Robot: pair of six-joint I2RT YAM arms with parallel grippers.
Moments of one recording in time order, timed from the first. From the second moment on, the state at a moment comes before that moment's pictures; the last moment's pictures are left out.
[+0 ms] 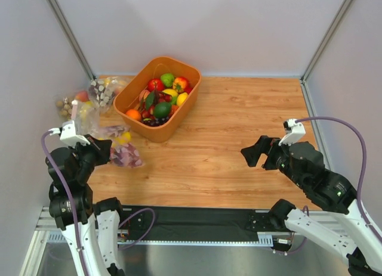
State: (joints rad) left arm 0.30 0.44 0.99 -0.84 0.35 -0.32; right arm 0.75 0.58 1.01 -0.85 0.26 0.61
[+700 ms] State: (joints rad) left arm -0.05 0.66 1.16 -0.67 0.66 -0.32; right arm 0.75 0.66 1.00 -0.80 0.25 0.61
